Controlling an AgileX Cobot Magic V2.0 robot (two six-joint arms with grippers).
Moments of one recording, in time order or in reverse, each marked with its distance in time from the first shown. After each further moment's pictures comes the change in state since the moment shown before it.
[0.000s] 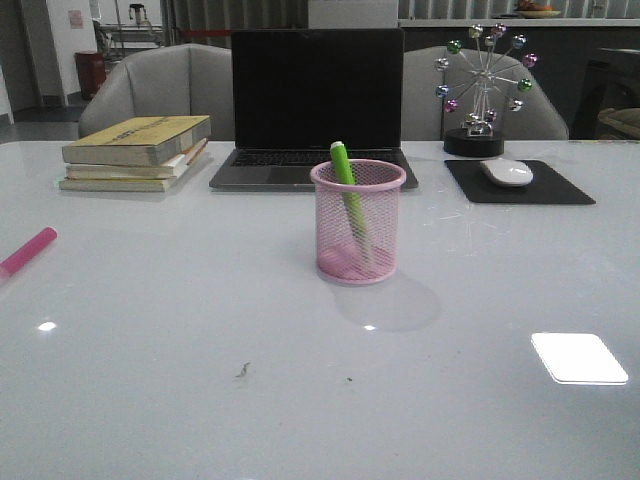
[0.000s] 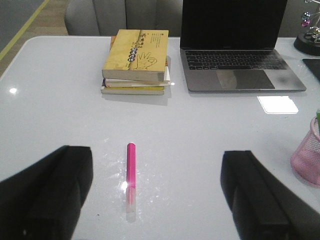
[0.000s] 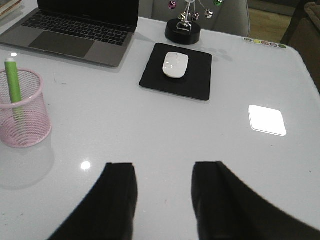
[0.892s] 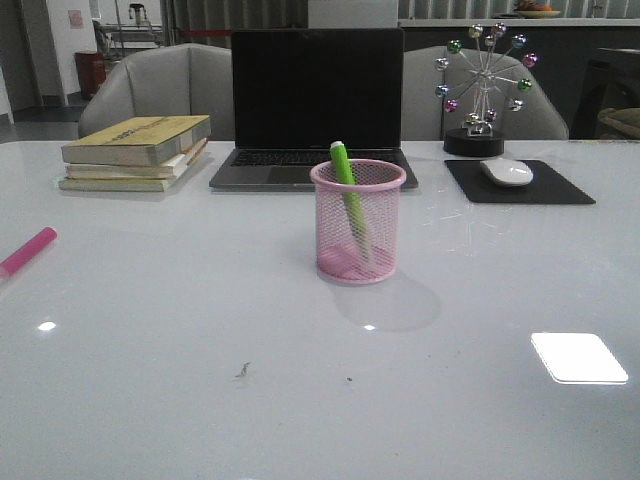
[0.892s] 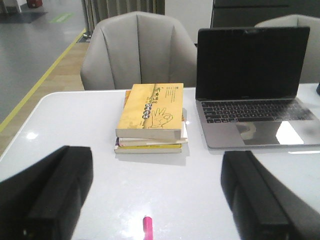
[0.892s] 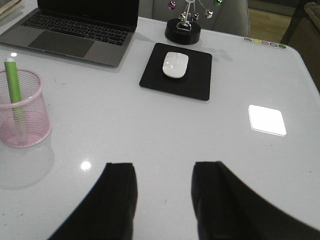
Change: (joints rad) left arm 0.000 0.255 -0.100 0.062 -0.303 0.000; right arm 0.000 0.000 0.000 0.000 0.000 0.000
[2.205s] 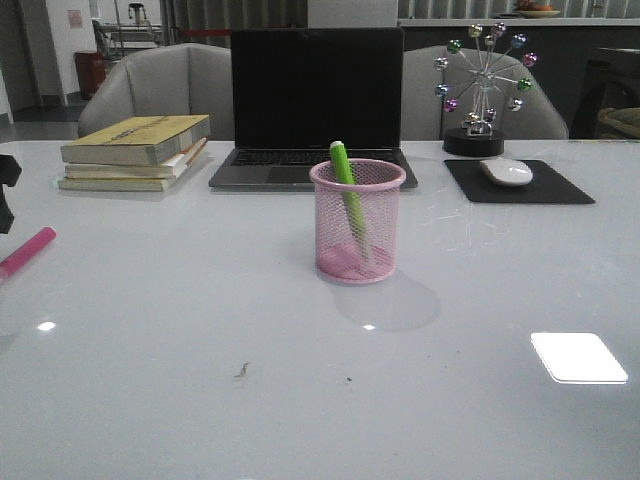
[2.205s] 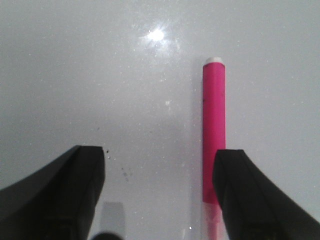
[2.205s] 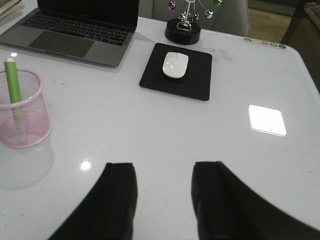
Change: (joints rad) left arm 0.131 0.819 -0.336 -0.048 0.277 0.074; right arm 0.000 0.000 0.000 0.000 0.000 0.000
